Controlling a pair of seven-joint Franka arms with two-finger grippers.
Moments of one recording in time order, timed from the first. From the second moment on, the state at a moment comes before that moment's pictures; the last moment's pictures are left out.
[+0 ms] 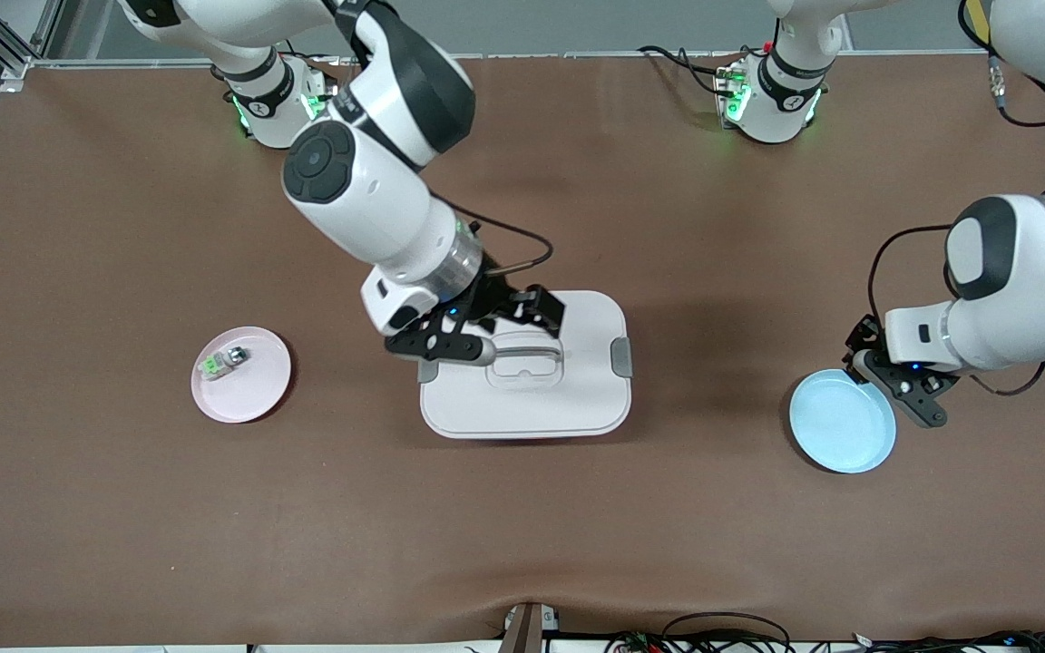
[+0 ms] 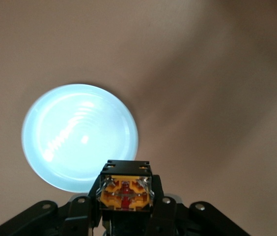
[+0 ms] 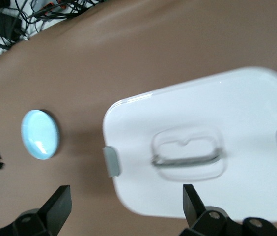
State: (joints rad) left arm 0.18 0.39 -0.22 -1.74 0.03 2.04 0.86; right arm 0.62 0.61 -0.04 -1.07 0.32 1.97 0.64
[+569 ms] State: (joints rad) left arm 0.24 0.57 -0.22 -1.73 0.06 2.26 1.48; right arm 0.44 0.56 -0.05 -1.06 0.10 1.67 0.20
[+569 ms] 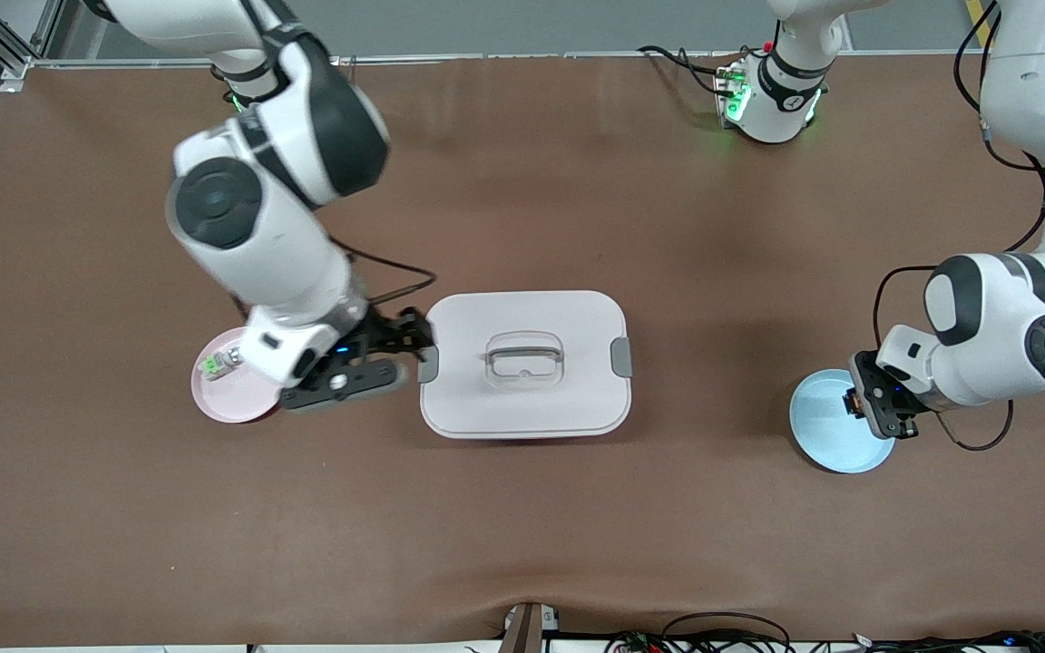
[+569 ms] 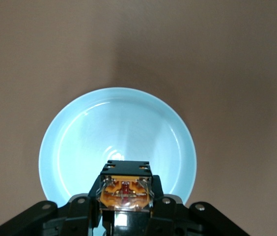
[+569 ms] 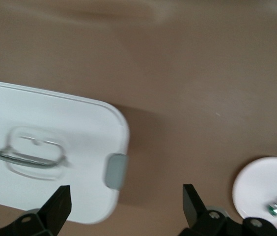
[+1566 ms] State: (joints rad) left arm 0.26 0.66 -0.23 -1.74 0.06 2.46 1.62; right arm 0.15 0.45 -0.06 -1.06 0.05 1.39 0.17
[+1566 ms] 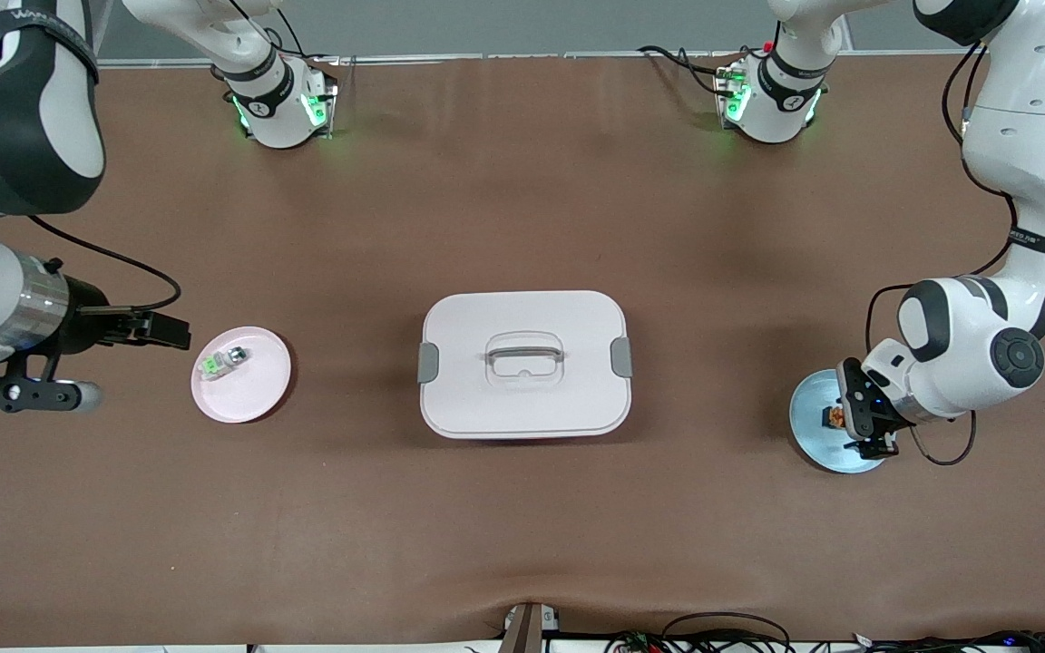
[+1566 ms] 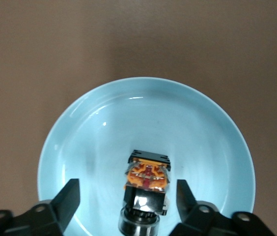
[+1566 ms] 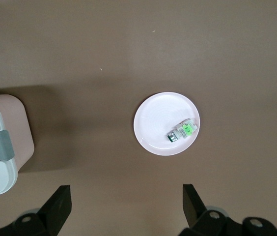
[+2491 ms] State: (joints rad) left arm 0.25 0.34 -0.33 -1.58 0.06 1.88 0.43; right arm 0.11 0.35 -0.06 -1.06 0.04 1.32 0.17
